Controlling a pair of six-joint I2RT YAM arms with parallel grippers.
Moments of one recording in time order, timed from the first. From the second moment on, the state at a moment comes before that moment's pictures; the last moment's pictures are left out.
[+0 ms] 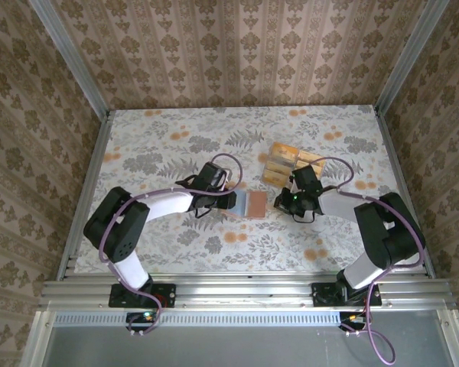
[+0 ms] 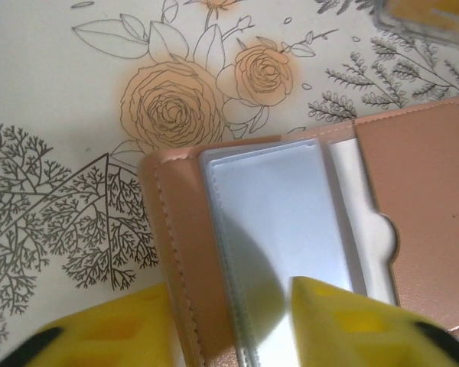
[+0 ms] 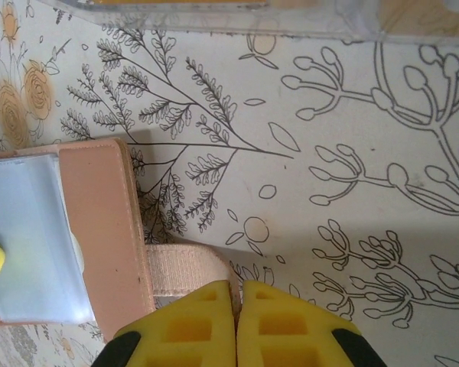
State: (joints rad) left arm -0.70 1.70 0.90 -0.15 0.14 -0.41; right arm 0.32 1.58 0.70 -0.14 -0.35 0.76
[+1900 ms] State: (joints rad) left arm -0.63 1.58 0.82 -0.02 0.26 -0.54; right arm 0.56 1.72 0.84 -0.14 -0.27 0.77
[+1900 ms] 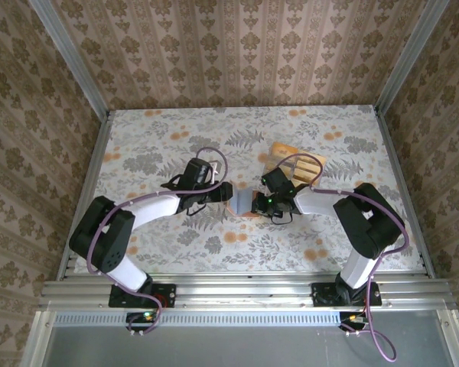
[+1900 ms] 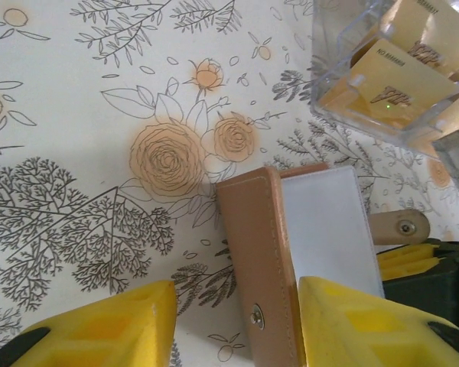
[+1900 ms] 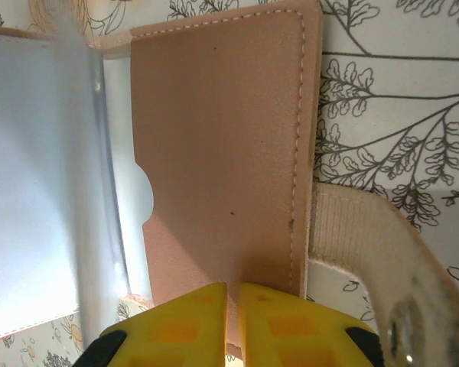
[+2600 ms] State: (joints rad) left arm -0.63 1.58 0.82 0.05 0.30 -0.57; right arm 0.55 1.73 0.84 -0.14 -0.28 0.77
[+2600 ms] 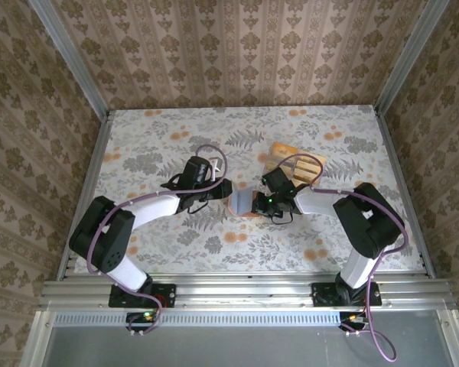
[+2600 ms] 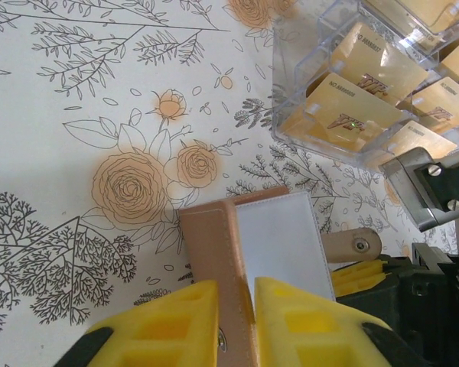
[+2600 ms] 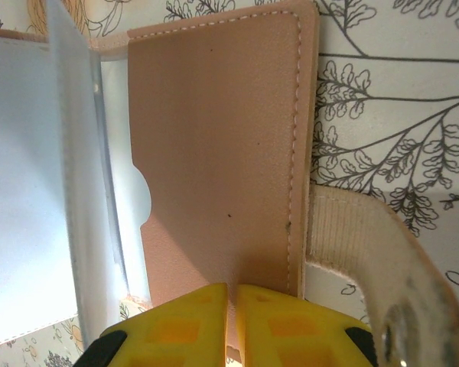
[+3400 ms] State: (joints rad) left arm -0.63 1.61 0.81 0.09 0.32 -0.57; right arm 0.54 1.73 0.84 -0.14 -0.30 0.77
